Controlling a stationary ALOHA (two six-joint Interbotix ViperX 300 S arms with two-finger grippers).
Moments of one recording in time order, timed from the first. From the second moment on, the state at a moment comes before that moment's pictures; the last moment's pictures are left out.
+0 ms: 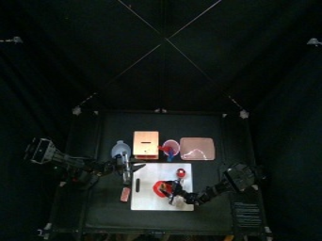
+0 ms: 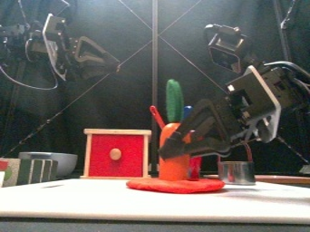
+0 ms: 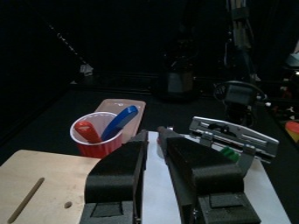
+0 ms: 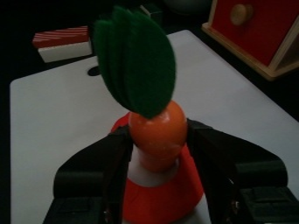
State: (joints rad) left arm -0.17 -0.33 1.12 -0.52 -0.83 0.36; right arm 0.51 0.38 0.70 -2.04 0.93 2.74
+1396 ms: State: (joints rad) left arm -0.18 -0.30 1.12 -0.54 -0.83 0.36; right arm 0.47 0.35 0.72 -2.05 0.86 2.72
